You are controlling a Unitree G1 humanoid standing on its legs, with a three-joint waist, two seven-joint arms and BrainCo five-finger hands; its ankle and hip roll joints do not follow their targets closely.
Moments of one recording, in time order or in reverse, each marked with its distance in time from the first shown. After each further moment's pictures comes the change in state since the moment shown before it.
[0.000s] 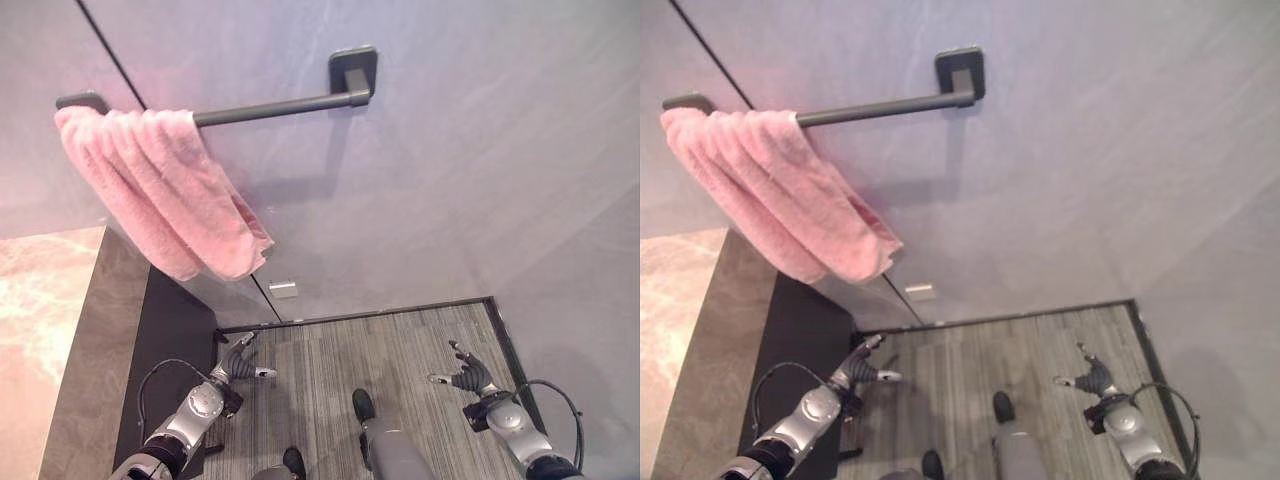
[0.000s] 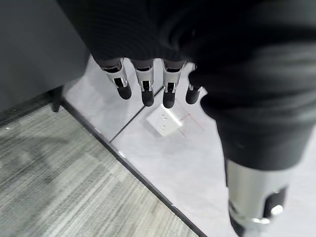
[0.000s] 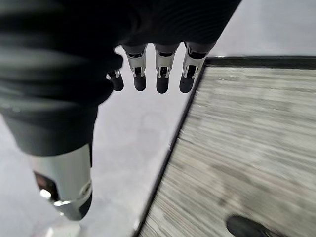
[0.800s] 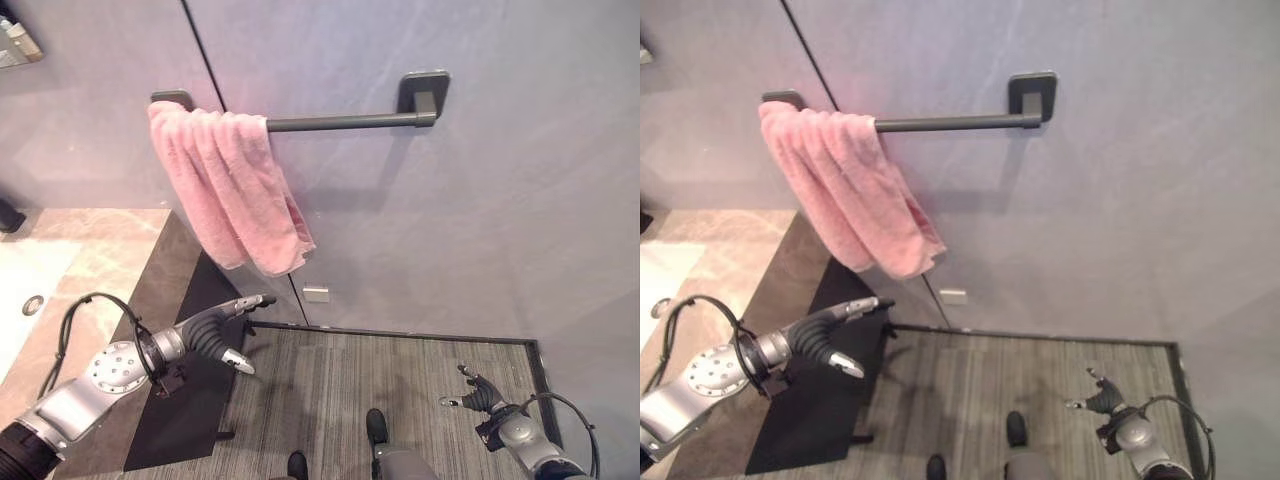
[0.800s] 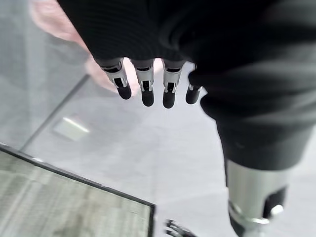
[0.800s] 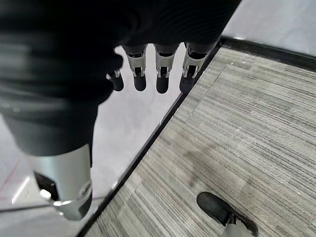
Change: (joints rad) left arm 0.183 0.808 0.107 -1.078 -0.452 0.002 -0.390; right arm 0.008 0.002 0.042 0.207 -0.061 0.007 0.087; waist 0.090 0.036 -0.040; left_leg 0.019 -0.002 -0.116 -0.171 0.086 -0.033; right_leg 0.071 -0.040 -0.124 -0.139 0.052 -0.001
